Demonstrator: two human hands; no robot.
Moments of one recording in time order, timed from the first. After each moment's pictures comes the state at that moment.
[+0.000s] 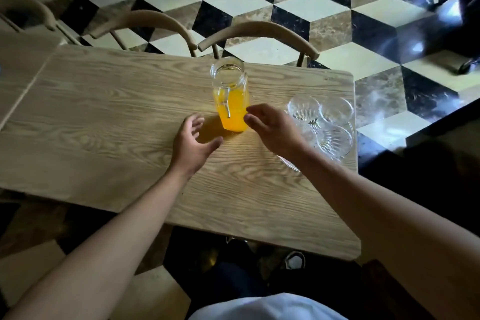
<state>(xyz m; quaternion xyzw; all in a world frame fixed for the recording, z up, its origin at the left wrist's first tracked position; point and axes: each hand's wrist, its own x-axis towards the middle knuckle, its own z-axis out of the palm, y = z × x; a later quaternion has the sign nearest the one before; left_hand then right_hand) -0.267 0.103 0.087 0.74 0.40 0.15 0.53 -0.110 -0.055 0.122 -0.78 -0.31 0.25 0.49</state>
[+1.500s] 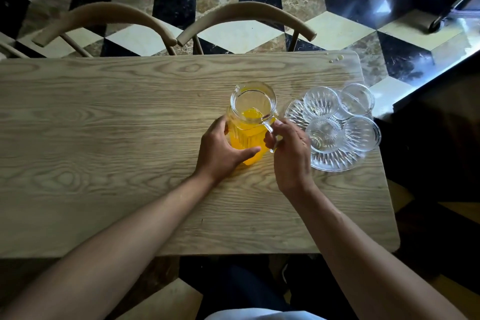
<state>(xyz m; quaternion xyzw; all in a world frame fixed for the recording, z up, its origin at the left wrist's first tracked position) -0.225 0.138 0.064 0.85 0.24 0.09 0.46 -0.169 -0.006 0.105 -0.57 0.00 0.18 0.80</state>
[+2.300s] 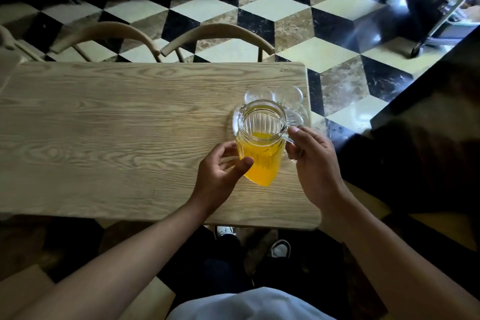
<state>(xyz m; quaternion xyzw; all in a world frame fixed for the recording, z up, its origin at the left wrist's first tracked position) -0.265 -0.069 0.120 0.70 0.26 0.12 0.66 -0.152 -0.232 0.177 -0.56 -0.09 0.26 0.78</state>
